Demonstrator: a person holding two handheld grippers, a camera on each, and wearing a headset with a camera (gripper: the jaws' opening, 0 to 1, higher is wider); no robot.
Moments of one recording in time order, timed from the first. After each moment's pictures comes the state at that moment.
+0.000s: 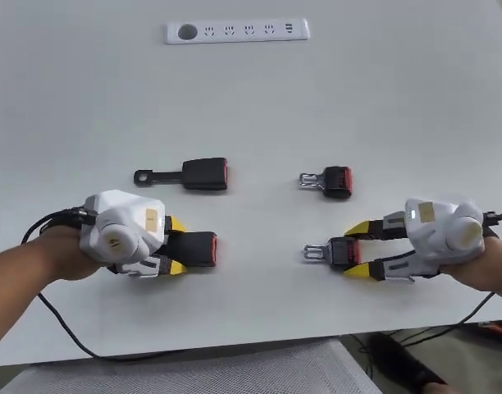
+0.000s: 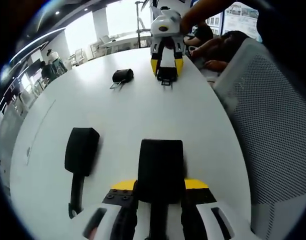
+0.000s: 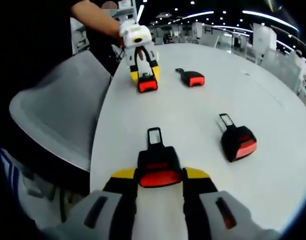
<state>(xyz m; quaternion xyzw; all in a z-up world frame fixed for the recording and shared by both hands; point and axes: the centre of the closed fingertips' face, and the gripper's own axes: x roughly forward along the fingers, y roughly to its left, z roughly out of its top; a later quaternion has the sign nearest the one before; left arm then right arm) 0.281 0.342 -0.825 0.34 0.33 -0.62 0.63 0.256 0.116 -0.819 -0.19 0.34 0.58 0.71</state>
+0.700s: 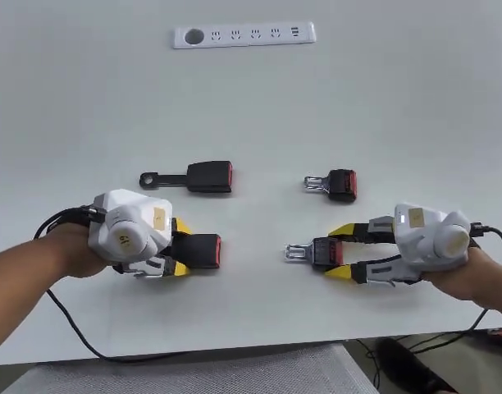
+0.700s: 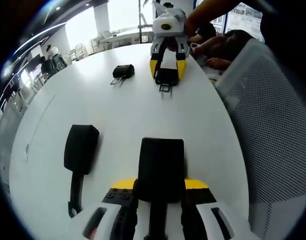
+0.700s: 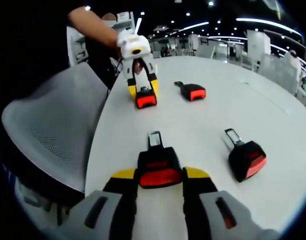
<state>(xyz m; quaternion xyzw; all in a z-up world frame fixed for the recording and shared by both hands) 0.282 0.343 -0.828 0.34 0.35 -0.61 0.62 0.264 0.157 -0.818 -0.15 0.30 0.59 0.74</state>
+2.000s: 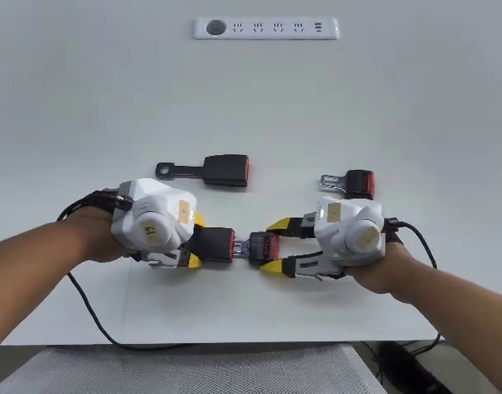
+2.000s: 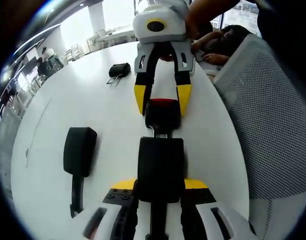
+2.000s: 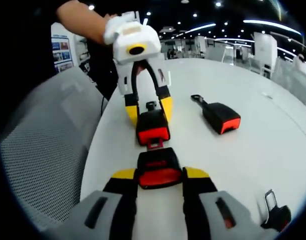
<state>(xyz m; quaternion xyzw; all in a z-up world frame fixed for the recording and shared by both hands) 0.282 0.341 -0.828 0.36 0.35 -0.62 0.61 0.281 0.261 -0.825 -0.15 0.29 0.61 0.72</state>
